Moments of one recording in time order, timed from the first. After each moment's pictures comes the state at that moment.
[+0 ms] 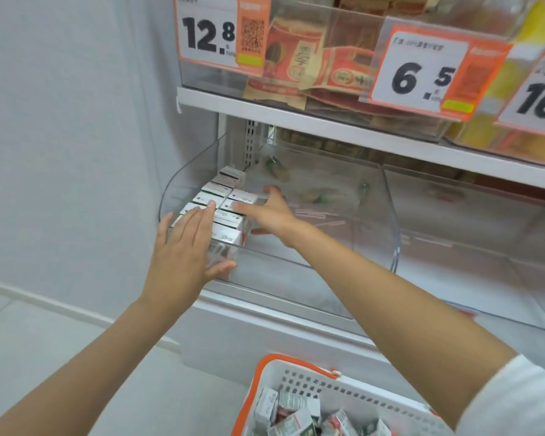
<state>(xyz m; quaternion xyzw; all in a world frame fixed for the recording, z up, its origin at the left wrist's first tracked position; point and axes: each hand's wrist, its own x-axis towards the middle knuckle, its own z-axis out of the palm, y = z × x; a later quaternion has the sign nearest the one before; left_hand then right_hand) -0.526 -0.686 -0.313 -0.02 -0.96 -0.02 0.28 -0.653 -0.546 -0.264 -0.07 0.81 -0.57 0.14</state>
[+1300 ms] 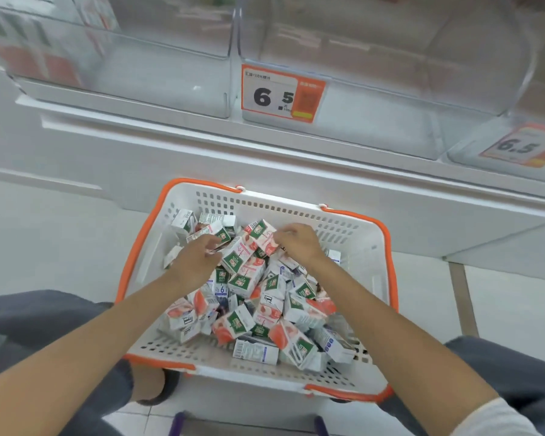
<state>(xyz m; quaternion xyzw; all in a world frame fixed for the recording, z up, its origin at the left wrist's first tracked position) -0.364 -0.456 -0.465 0.12 -0.86 -0.44 -0.22 -0.423 -0.241 -0.485 0.14 0.84 -0.48 0.23</state>
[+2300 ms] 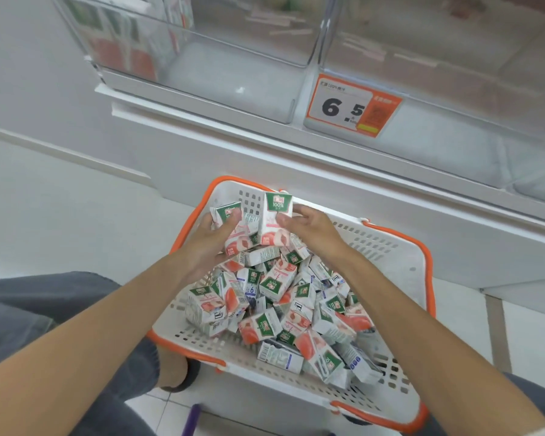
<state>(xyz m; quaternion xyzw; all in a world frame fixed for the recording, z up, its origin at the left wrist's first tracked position) -0.374 -0.502 -0.450 0.26 -0.60 -0.73 -0.21 -0.437 -0.287 -0.447 -0.05 0.77 -0.57 0.29</state>
